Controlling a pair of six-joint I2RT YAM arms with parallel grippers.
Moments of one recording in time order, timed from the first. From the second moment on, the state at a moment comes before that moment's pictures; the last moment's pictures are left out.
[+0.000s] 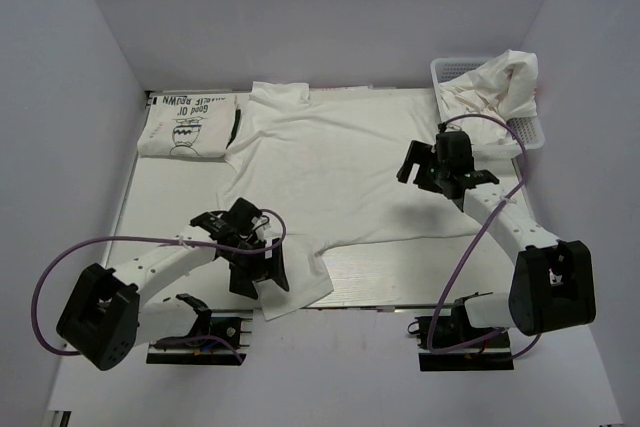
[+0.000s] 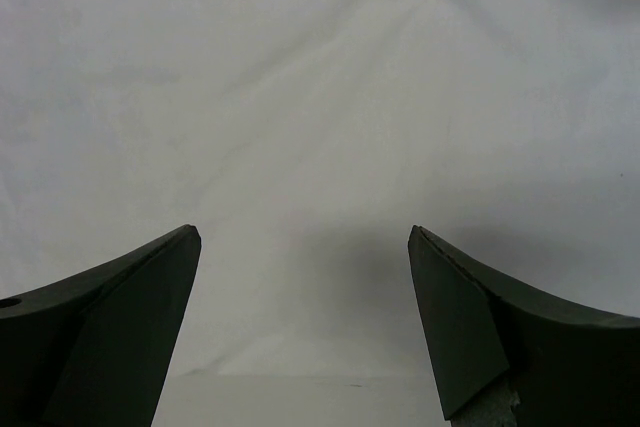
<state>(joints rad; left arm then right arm) -0.57 1.18 0.59 -0.78 0.42 -0.67 0.24 1.34 0.88 -0.28 -0.02 0.43</state>
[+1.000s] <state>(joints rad) -0.77 1.32 0.56 -0.71 0.41 -0.80 0.17 1.15 0.65 -0.35 0.12 0.54</state>
